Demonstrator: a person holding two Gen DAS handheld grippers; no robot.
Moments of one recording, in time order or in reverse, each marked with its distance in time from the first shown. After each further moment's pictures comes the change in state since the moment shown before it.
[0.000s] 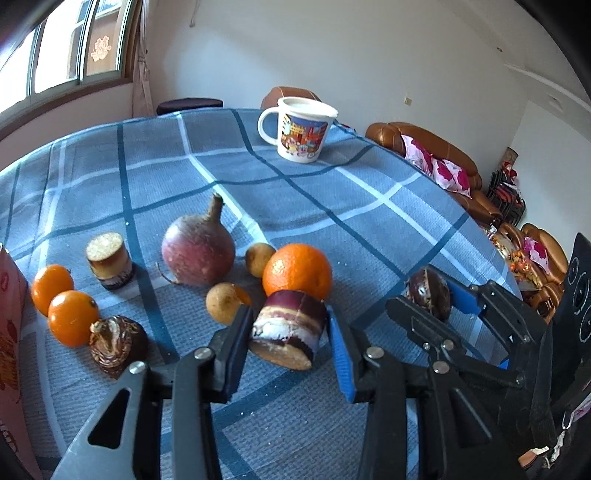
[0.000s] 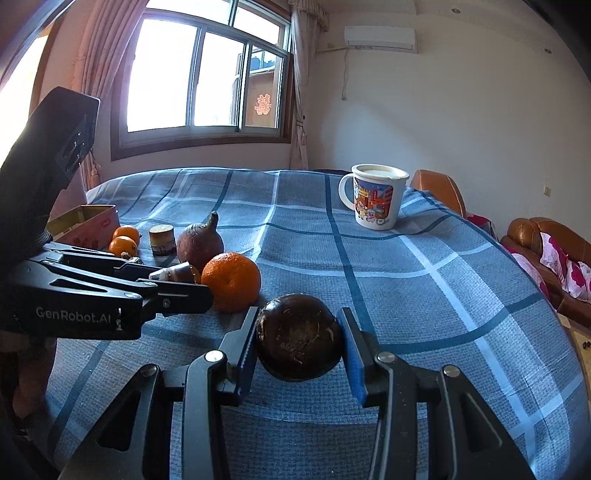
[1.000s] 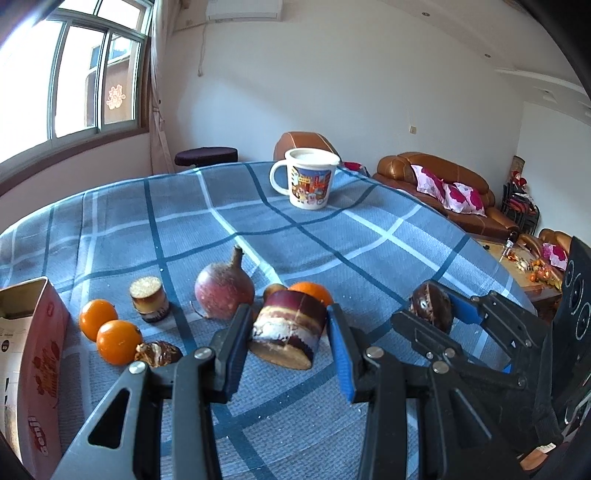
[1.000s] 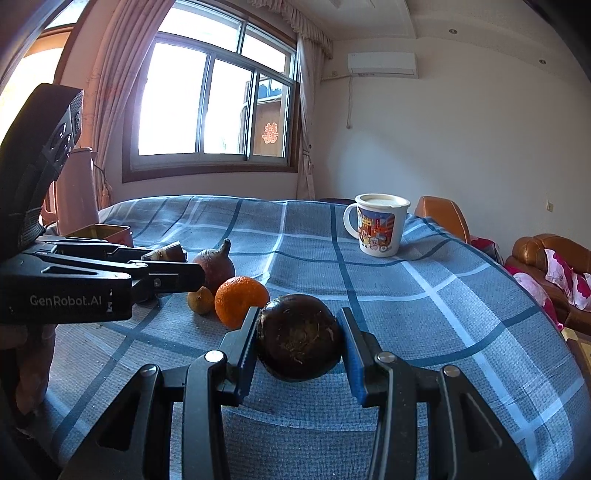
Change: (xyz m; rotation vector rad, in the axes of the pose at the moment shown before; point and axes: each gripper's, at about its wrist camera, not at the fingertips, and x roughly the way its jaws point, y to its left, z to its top) left arm -0.035 -0.015 -0.006 0.062 -0.191 0.104; right arm -0.017 0.000 -0.004 -0.007 -0.130 0.029
